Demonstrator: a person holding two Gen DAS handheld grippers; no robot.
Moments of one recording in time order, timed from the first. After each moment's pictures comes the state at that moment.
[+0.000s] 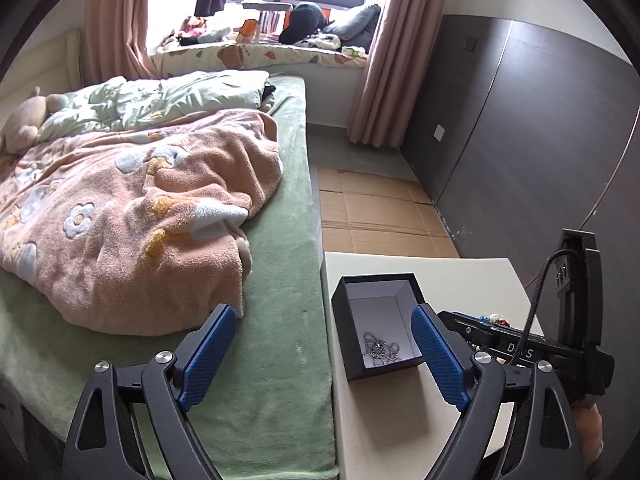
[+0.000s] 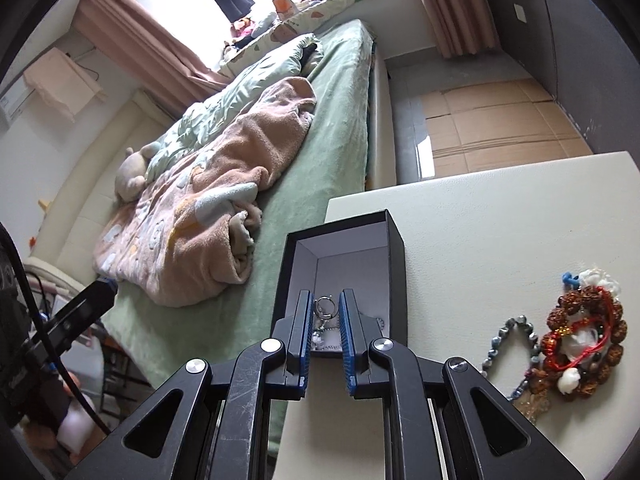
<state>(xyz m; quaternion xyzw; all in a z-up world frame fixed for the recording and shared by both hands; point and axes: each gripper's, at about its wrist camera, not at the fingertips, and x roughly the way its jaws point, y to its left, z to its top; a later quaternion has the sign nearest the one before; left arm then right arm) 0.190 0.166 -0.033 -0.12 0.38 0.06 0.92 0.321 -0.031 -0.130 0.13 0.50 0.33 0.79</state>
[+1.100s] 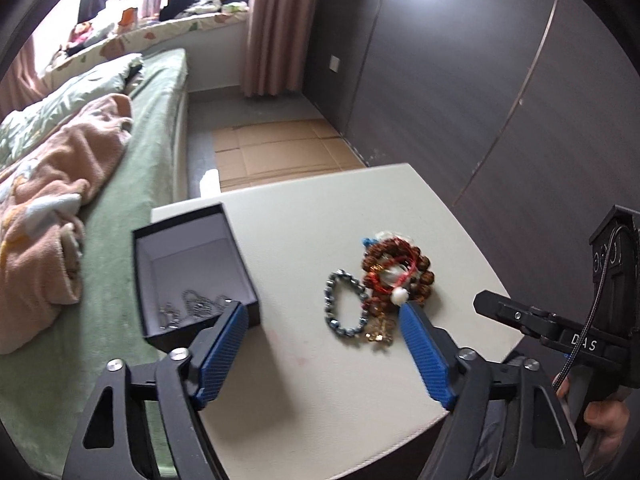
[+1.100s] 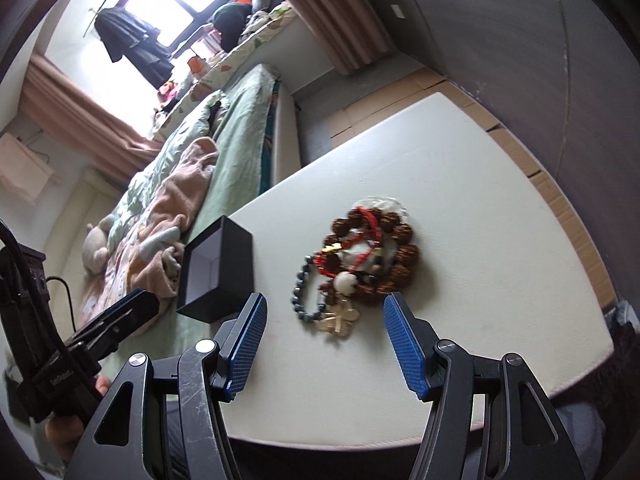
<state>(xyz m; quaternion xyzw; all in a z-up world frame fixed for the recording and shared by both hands) 0.224 -0.006 -0.085 -0.05 0.45 -0.10 0.89 0.261 -0.223 -0.149 0.22 0.48 0.19 0.83</state>
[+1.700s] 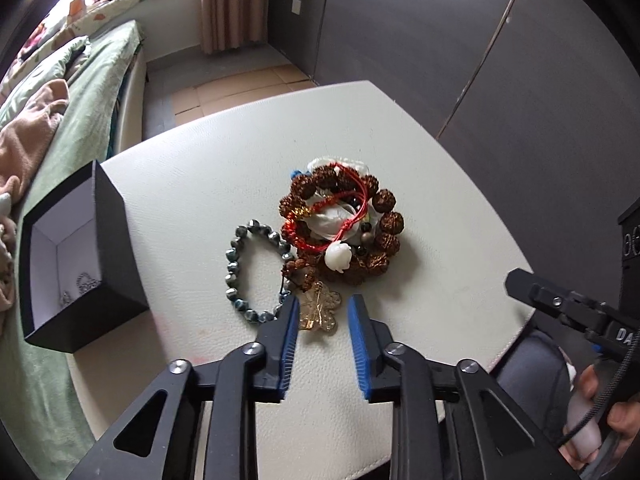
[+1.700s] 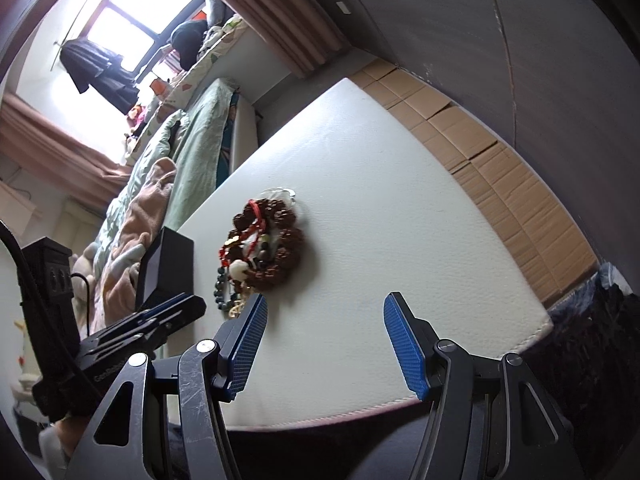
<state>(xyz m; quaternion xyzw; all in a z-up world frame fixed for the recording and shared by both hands) 0.254 -0.088 -0.155 0.00 0.53 -0.13 0.84 0.246 -0.300 -0.194 0.26 0.49 0.14 0.82</state>
